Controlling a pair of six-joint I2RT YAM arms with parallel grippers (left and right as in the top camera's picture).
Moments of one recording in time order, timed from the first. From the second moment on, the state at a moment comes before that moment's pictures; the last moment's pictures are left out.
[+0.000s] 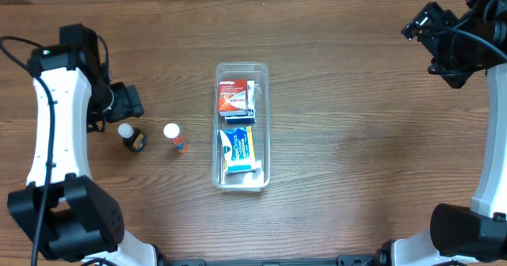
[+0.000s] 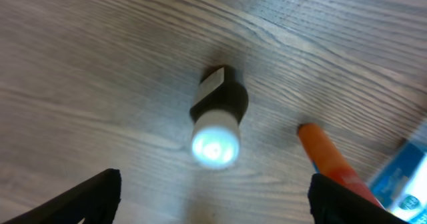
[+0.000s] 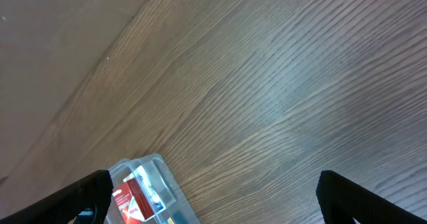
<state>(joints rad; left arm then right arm) 0.21 1.78 1.60 -1.35 -0.06 -0.18 -0.15 1.71 2.06 -1.40 -0.18 0.62</state>
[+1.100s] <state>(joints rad) -0.03 1.80 2.09 -1.58 -0.02 -0.33 -0.15 1.71 2.06 -1.40 -0.18 0.62</state>
